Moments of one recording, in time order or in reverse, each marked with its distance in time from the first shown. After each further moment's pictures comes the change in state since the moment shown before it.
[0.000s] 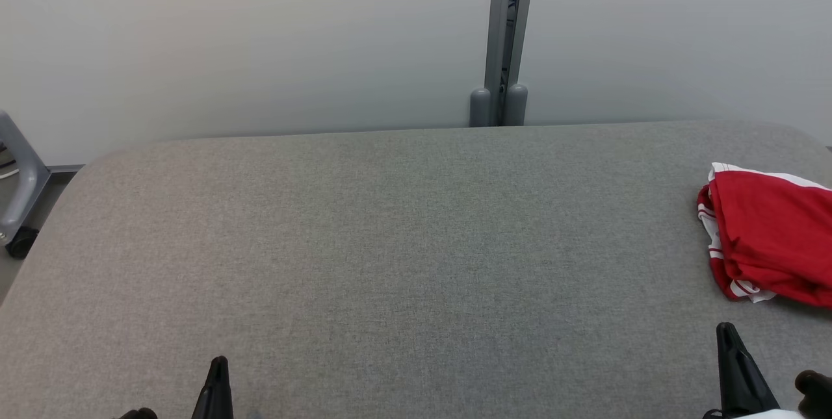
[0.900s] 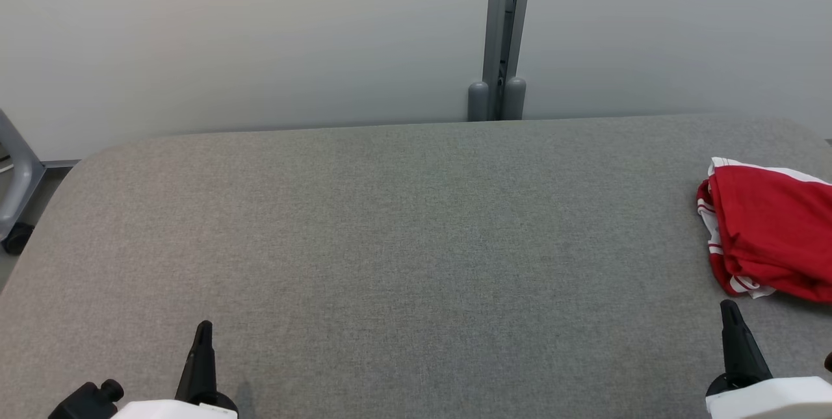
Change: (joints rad) left arm -0.094 0.004 0.055 0.013 -0.352 -0.046 0.102; right arm -0.080 -0.005 -0.005 0.024 0.467 0.000 0.103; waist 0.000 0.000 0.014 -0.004
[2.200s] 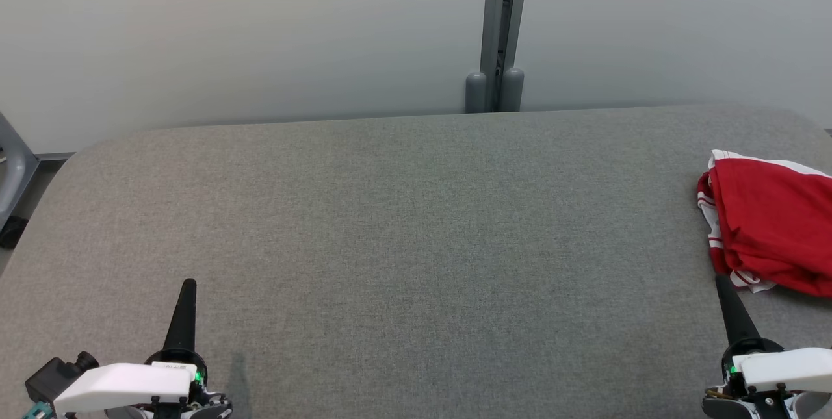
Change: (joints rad) left arm -0.096 0.003 0.060 0.012 -0.367 -0.049 0.111; right arm -0.081 -0.007 -0.010 0.030 0.484 0.000 0.108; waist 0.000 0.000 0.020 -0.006
